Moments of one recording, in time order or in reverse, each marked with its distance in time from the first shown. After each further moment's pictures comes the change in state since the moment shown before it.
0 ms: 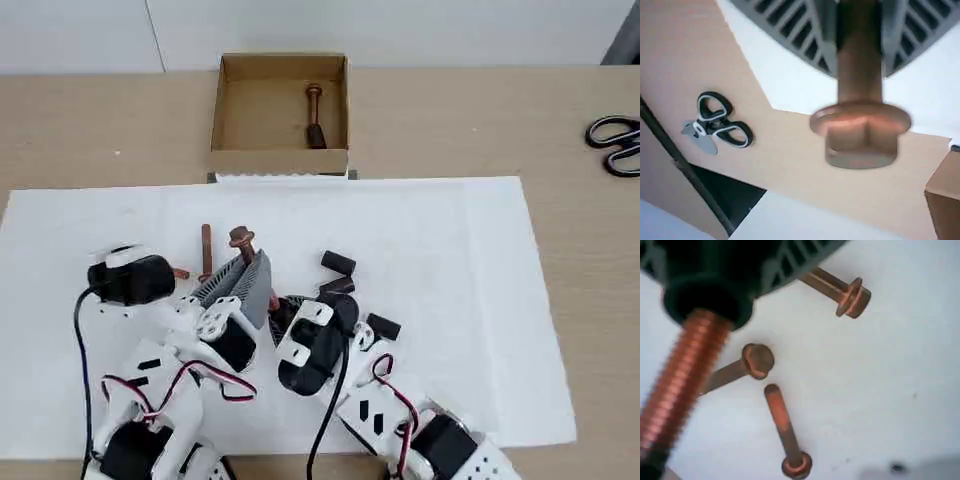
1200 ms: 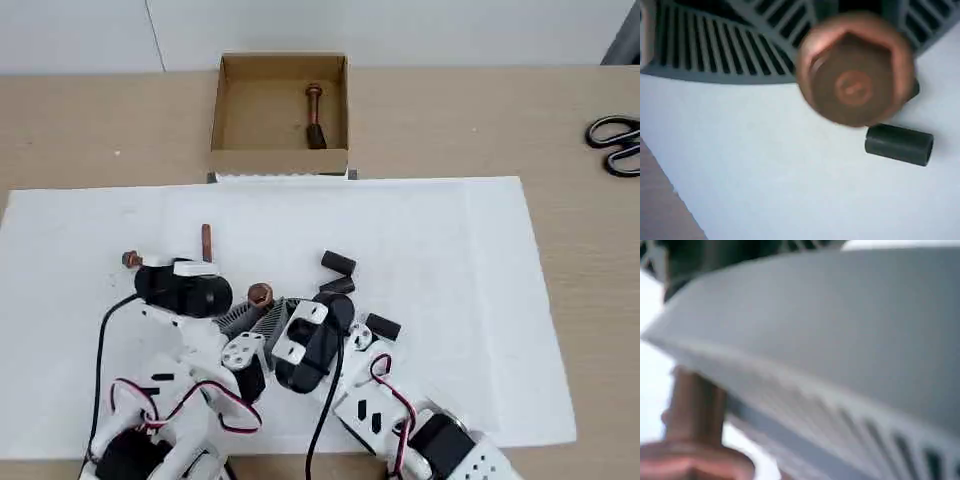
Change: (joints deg) left arm 7.8 -0.2 -2.3 18.7 -11.3; right arm -0.2 0.2 0.3 0.1 0.0
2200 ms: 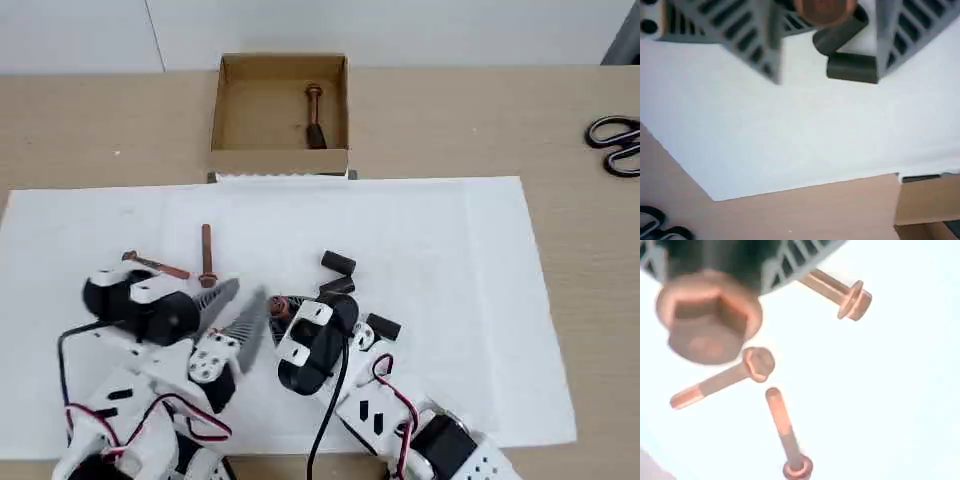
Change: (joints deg) left arm -7.6 0.2 -13.4 3.6 -12.0; right arm 0.1 -0.4 -0.2 0.0 0.0
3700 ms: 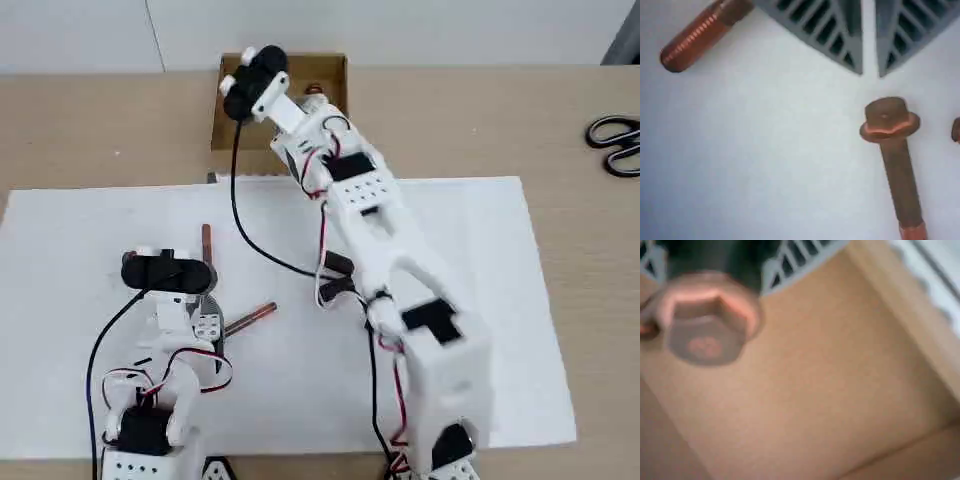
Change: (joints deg) left arm -19.7 0.0 31.3 -10.1 -10.1; right arm 24.0 135.6 -110.9 -14.0 24.9
